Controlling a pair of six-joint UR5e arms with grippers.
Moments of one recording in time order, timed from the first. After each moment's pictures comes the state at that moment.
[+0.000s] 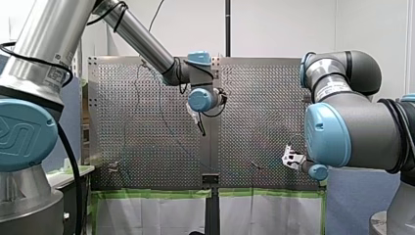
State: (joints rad) left arm -0.80 -1.88 -1.84 -2.38 -2.03 -1.93; right arm 1.60 -0.47 1.38 -0.98 1.18 1.83
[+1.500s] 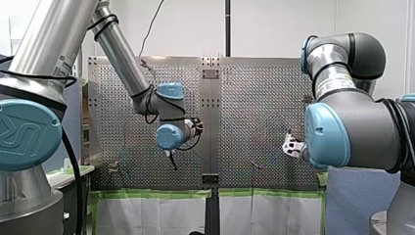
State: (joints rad) left arm -0.77 -1.89 -2.24 -2.05 -2.06 -1.94; right arm 1.60 -0.60 1.47 -1.01 1.17 1.82
